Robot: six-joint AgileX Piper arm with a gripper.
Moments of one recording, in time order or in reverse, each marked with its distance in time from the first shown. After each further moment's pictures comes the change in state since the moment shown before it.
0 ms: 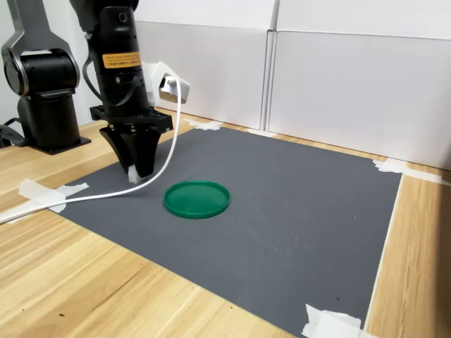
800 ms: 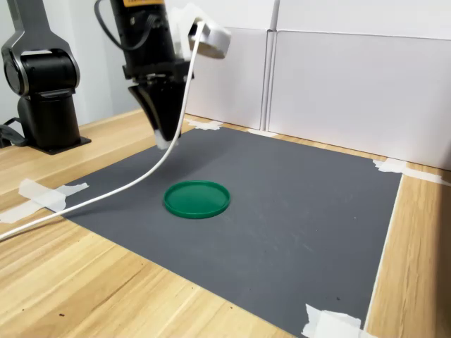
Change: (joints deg) arm 0.0 0.3 -22.2 3.4 15.6 17.4
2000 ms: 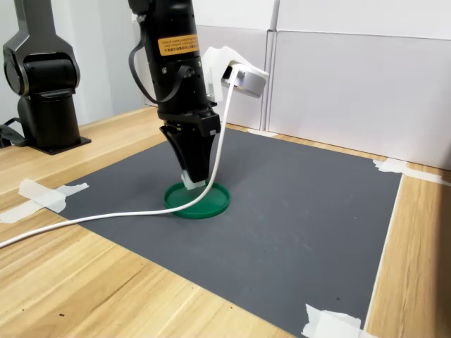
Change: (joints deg) arm 0.0 13.7 -0.6 0.0 -10.1 6.6
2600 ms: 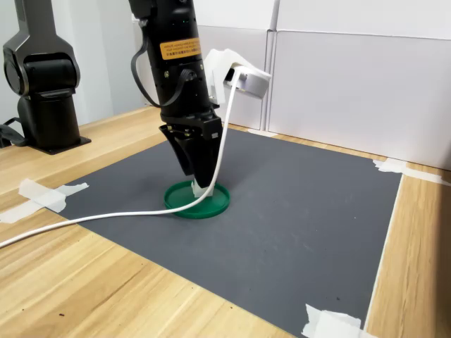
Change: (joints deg) arm 0.0 -2.9 0.1 3.6 -1.9 0.0
